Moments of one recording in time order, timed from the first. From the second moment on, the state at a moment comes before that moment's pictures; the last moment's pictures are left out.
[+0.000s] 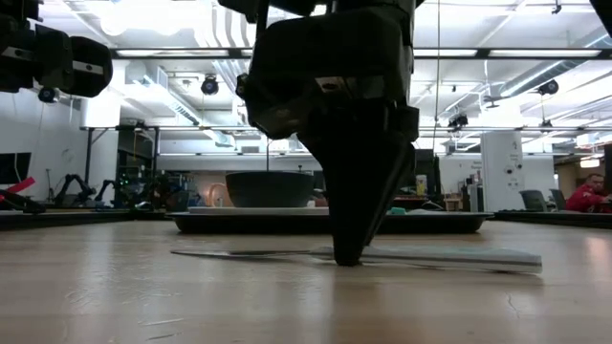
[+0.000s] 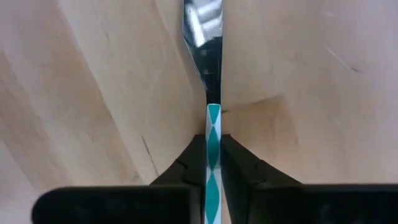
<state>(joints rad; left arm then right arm) -0.39 0.20 0.03 0.09 0.15 0.16 0.35 2.31 1.78 -0.89 -0.07 0.75</state>
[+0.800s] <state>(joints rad) -0.39 0.20 0.03 0.09 0.15 0.16 0.14 1.93 1.65 -1.29 0.26 1.21</state>
